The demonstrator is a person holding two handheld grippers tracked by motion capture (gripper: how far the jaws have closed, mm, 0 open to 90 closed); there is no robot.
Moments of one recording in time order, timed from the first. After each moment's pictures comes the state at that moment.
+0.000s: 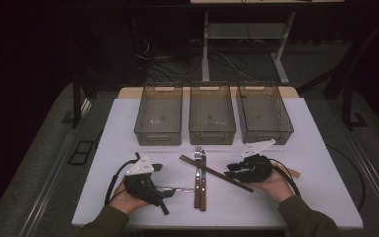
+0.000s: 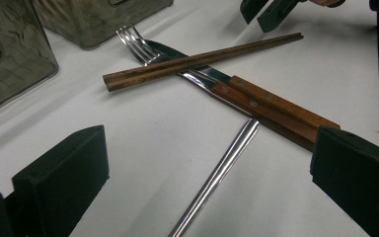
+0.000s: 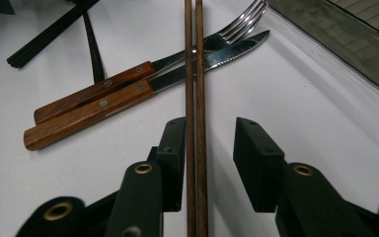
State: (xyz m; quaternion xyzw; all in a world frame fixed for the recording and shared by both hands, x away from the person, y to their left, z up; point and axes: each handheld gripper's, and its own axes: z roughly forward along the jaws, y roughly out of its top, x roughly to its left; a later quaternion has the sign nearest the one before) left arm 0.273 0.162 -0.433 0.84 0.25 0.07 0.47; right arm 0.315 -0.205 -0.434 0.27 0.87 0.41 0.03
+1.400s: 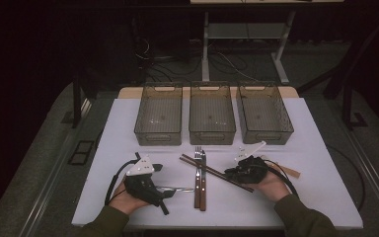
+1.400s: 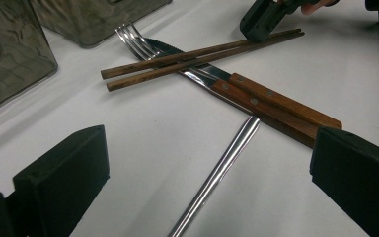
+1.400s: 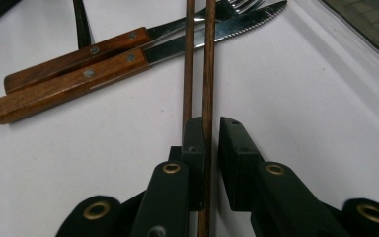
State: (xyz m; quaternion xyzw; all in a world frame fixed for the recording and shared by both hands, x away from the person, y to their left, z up) left arm 0.273 0.162 -0.434 0.84 0.25 0.07 0.47; right arm 0.316 -0.194 -0.443 0.25 0.90 0.36 0.03
